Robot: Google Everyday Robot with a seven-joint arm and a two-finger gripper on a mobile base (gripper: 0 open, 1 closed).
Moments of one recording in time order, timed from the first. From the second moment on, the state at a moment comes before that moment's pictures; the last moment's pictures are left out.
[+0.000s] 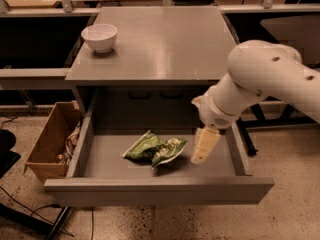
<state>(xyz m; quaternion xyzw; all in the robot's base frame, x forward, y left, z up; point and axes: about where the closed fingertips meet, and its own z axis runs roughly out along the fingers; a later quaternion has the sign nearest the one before) 0.516 -0.108 0.776 -0.65 0.73 0.06 0.20</state>
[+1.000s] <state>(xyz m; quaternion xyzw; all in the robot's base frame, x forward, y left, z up) 0.575 -0.034 0.660 -0.67 0.71 0.09 0.20</state>
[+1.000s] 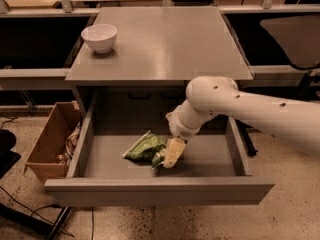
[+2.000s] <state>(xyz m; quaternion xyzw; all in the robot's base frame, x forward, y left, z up) 0.575 -0.011 0.626 -0.70 0.69 0.10 0.19</state>
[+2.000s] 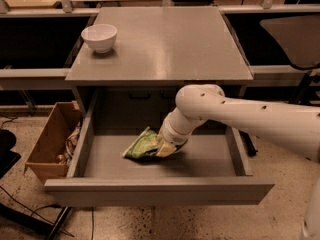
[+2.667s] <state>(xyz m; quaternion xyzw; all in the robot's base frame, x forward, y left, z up) 0.572 -0.007 0.709 -0.71 0.67 0.10 0.20</state>
